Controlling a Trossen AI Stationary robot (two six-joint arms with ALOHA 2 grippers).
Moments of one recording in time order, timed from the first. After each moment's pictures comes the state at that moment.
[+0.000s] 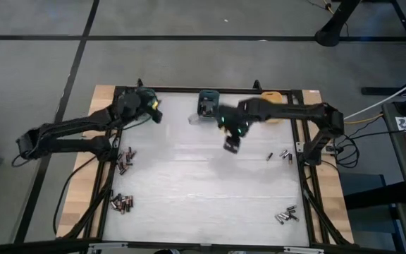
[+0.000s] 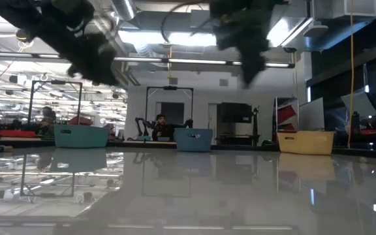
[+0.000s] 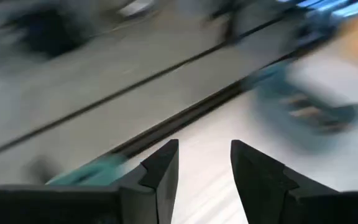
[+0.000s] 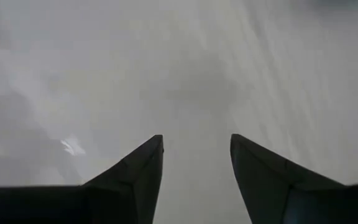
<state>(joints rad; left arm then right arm) 0.50 0.87 0.51 -0.07 -0.41 -0.12 -0.14 1.73 1.54 -1.17 -0.13 0.26</state>
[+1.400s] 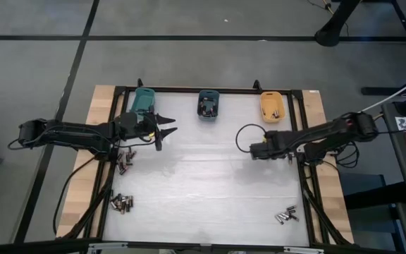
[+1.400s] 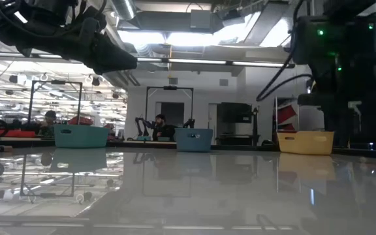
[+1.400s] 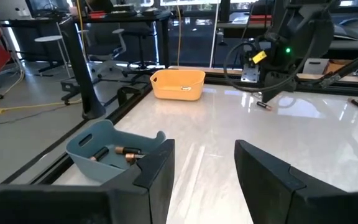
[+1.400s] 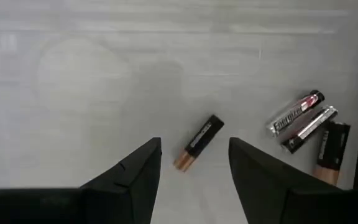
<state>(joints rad) 0.21 0.89 0.30 0.45 -0.11 0.04 0.09 1.37 0.73 -1.00 0.17 1.65</state>
